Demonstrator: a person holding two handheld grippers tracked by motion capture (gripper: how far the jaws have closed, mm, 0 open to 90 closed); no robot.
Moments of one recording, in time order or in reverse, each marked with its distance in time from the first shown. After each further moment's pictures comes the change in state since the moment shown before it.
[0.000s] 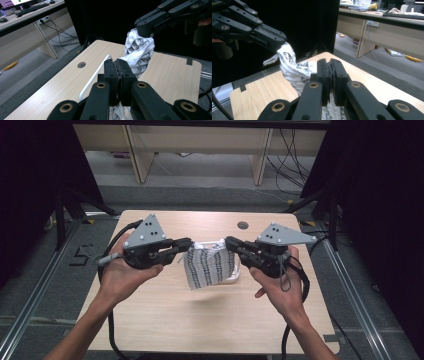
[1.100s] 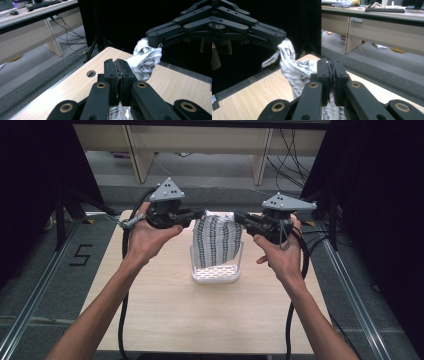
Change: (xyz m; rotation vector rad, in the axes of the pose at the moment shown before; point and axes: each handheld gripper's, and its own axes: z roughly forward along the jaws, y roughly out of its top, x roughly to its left) left arm 0.052 0.033 0.057 -0.006 0.069 -0.126; right arm -0.057 0.023 0.029 0.021 -0.099 0.091
